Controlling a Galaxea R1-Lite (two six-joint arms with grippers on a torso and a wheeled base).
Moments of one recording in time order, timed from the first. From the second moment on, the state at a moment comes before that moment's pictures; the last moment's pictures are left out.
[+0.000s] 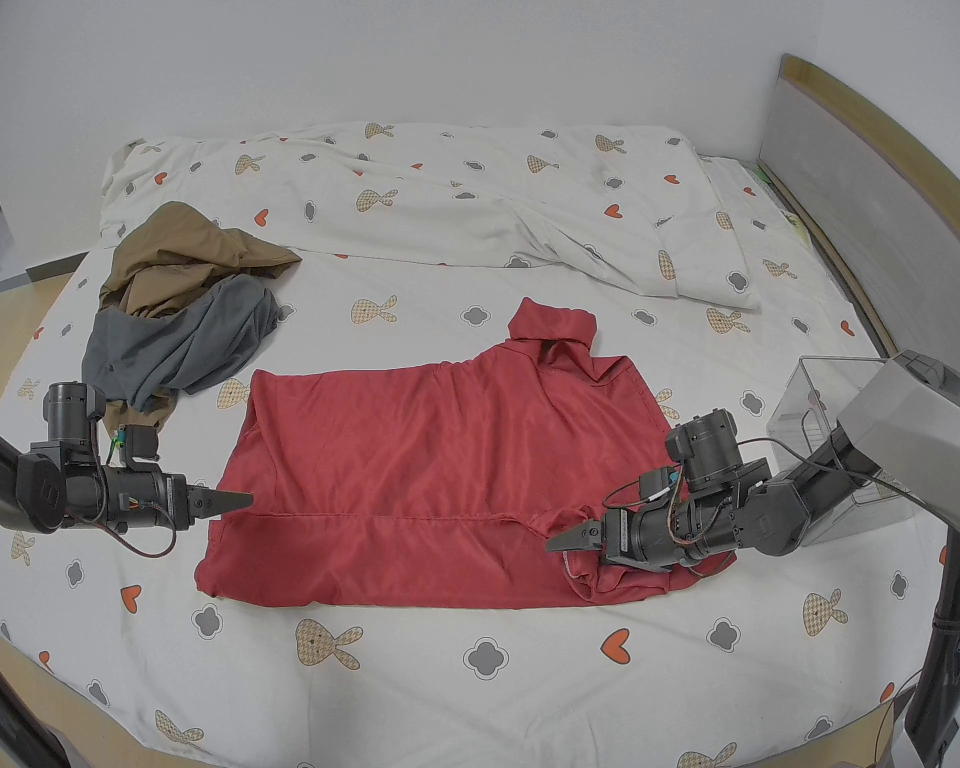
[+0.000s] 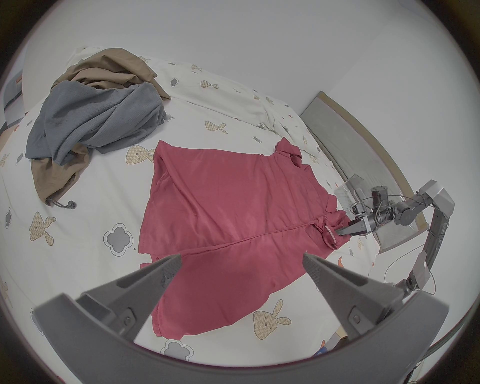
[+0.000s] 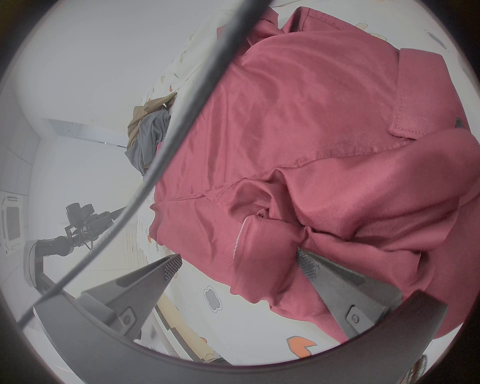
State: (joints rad) left arm 0.19 1.81 -0.78 -0.30 -0.69 0.13; right arm 0.42 2.16 -1.01 -0.34 0.47 0.52
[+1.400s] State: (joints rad) left arm 0.19 1.81 -0.78 -0.30 -0.69 0.13; right arm 0.45 2.03 -0.95 -0.33 0.54 0.56
